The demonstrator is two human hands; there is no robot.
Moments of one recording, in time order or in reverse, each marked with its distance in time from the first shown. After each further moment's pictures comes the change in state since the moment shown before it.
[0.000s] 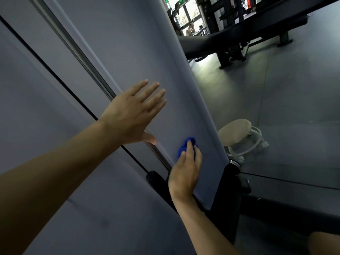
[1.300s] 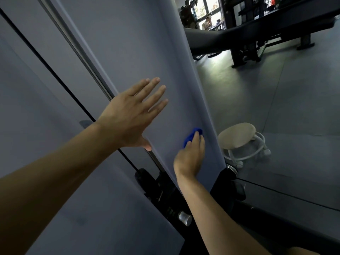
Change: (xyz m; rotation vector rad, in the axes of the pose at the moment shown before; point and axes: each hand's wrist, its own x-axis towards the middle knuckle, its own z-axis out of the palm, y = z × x) left_hand 0.010 0.023 -0.001 -0.122 -0.049 -0.077; right_hand 0.076 0.013 -0.004 -0.035 -0.185 0.165
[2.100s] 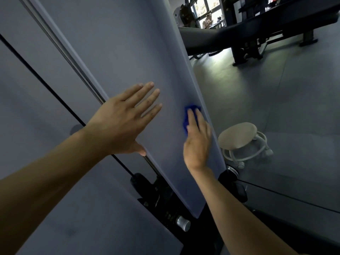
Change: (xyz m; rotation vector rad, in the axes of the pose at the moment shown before) left_hand -0.001 -0.001 0.000 -0.051 0.000 0.009; right_hand 0.065 0.008 -0.015 -0.337 0.185 -0.712
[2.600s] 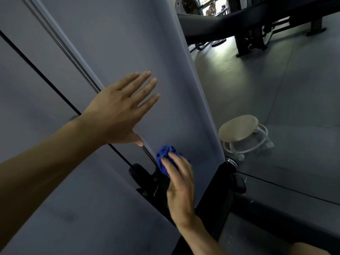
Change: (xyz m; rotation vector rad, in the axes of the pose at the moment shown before) left_hand 0.000 0.001 -0.003 0.037 0.001 -0.002; right_hand -0.142 -0.031 -0.035 0.347 -0.091 -0.107
